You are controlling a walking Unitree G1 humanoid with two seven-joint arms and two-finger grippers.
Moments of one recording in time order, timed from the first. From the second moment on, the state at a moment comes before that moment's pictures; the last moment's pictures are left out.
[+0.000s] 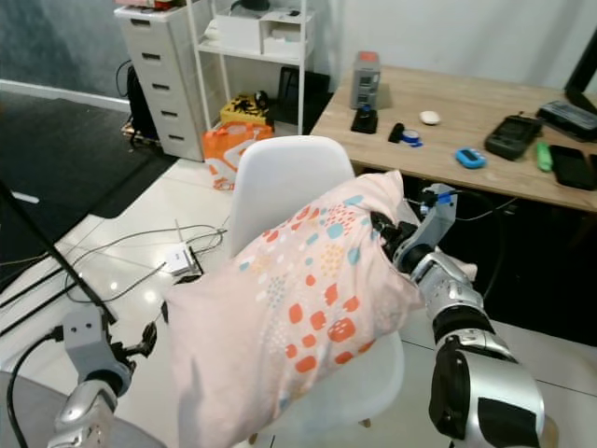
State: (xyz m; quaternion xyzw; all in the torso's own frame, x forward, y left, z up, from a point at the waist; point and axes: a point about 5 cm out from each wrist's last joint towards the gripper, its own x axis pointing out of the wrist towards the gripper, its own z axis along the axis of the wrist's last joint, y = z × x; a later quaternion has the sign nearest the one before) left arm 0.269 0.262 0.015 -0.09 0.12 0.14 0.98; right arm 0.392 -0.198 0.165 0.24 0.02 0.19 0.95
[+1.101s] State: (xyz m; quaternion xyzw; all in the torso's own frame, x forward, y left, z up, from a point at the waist) left arm 0.271 0.262 0.016 -0.09 0.11 0.15 0.98; right arm 0.389 -0.213 0.151 0.19 0.06 0.11 0.97
